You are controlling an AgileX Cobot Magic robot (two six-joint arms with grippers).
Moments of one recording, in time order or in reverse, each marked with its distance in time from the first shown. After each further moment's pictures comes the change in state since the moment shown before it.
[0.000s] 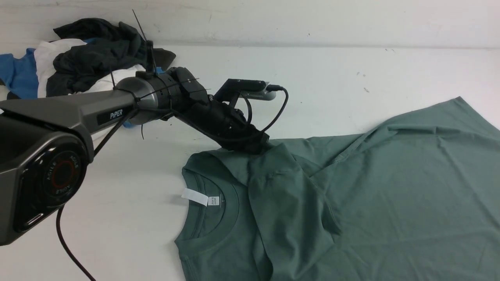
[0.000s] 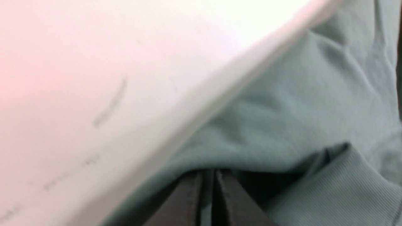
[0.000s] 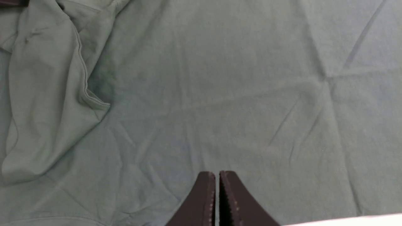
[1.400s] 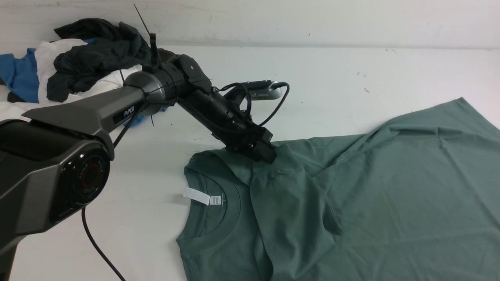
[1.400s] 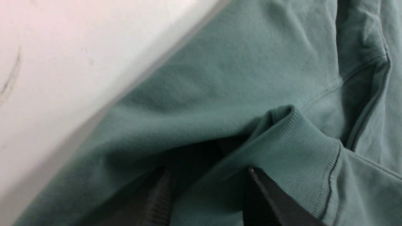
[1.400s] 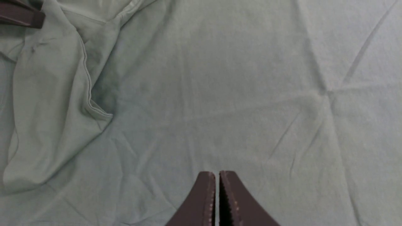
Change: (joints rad) right arm 0.000 0.000 0.000 0.000 -0.030 -0.007; left arm 0.025 0.153 -0.287 0.014 0.401 -0.071
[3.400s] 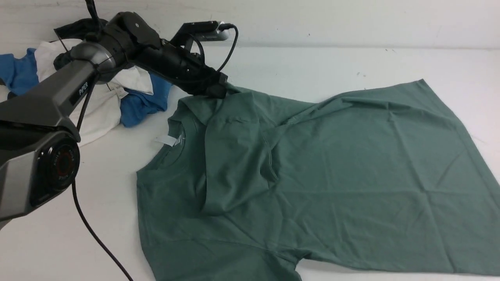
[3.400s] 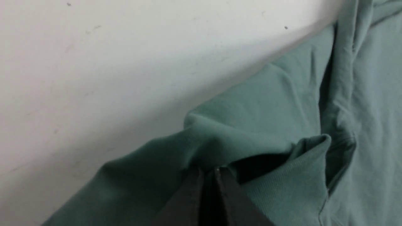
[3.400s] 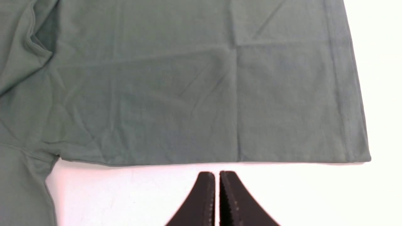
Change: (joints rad) right arm 0.000 0.000 0.000 0.000 -0.007 0.000; left arm 0.167 0.042 -0.282 0.054 -0.066 -0.042
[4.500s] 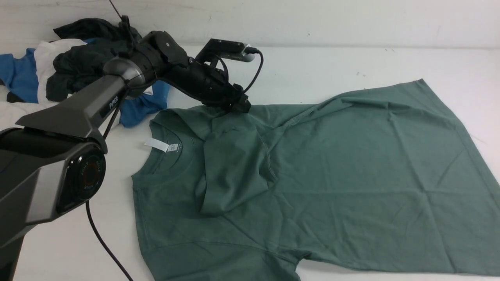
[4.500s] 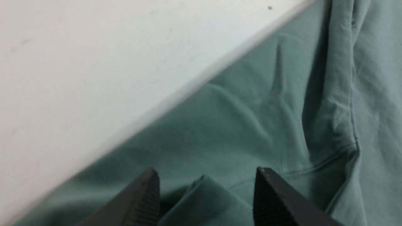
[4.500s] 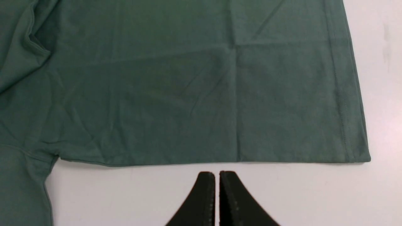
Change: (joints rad) right arm 0.000 0.000 0.000 0.000 0.000 -0.003; left arm -0.086 0.061 -0.001 0.025 -0.129 0.121
